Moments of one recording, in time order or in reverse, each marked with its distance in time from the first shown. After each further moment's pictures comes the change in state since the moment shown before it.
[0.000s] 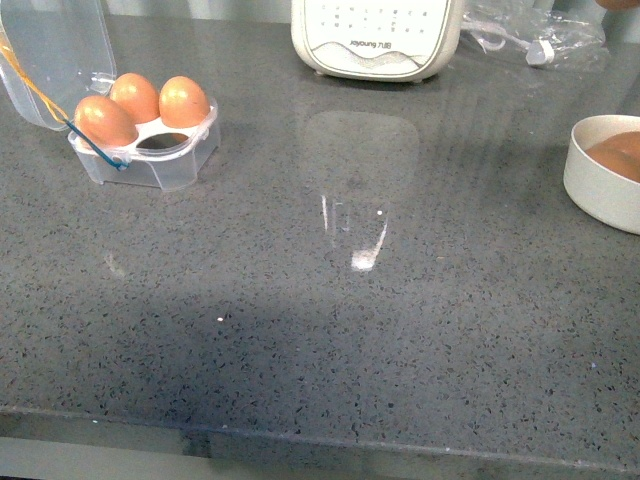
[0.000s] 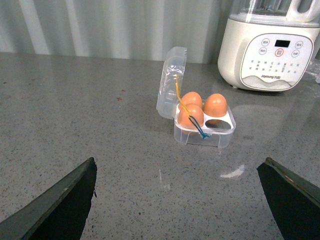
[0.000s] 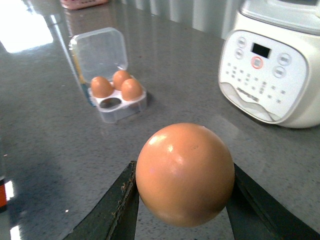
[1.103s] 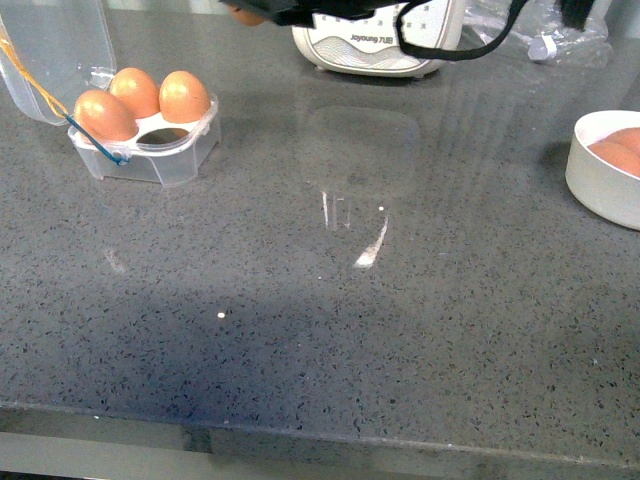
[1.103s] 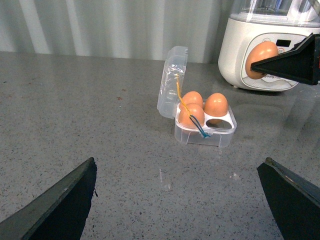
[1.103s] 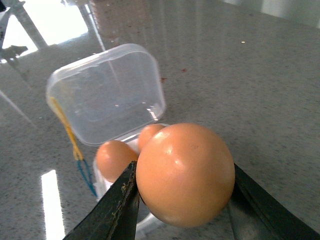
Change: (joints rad) left arm 0.000 0.000 0.000 0.000 0.000 0.000; right arm 0.484 0.650 0.642 0.040 0.299 0.222
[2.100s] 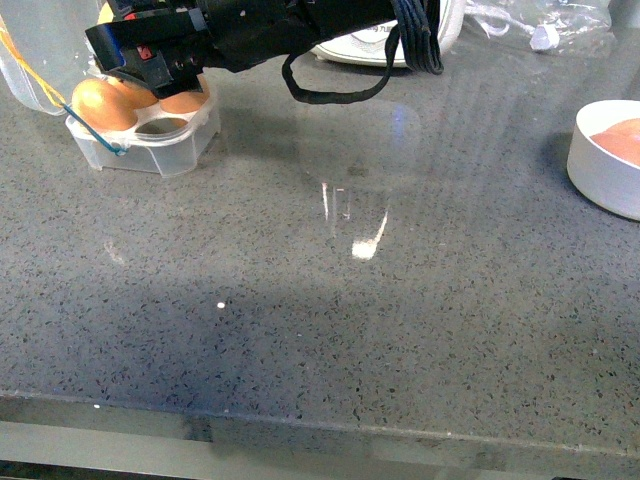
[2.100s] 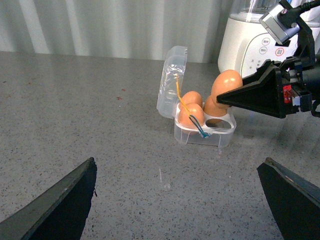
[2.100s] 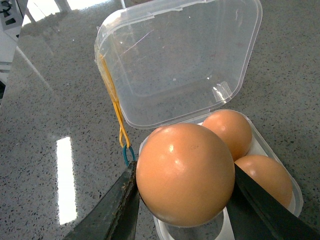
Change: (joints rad) left arm 0.000 0.000 0.000 0.000 0.000 0.000; right arm 0.105 0.082 0.069 -0.099 0.002 -0.101
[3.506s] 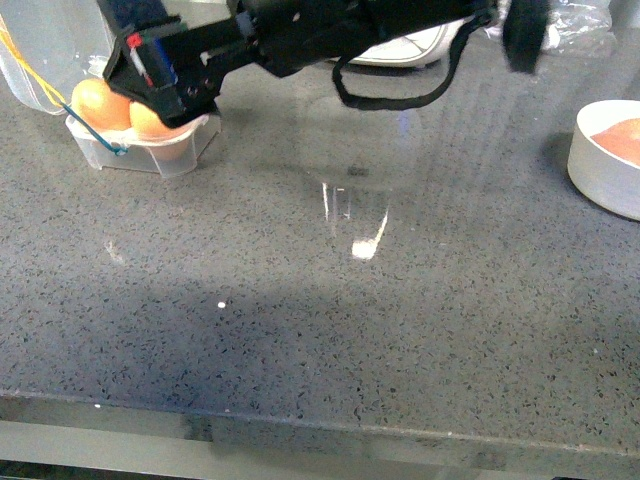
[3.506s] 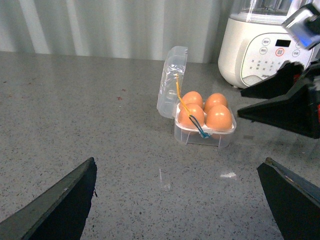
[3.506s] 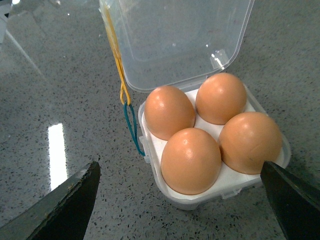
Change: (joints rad) left arm 0.000 0.000 0.000 0.000 0.000 0.000; right arm -0.034 -0.114 -0.147 0.001 0.009 -0.071
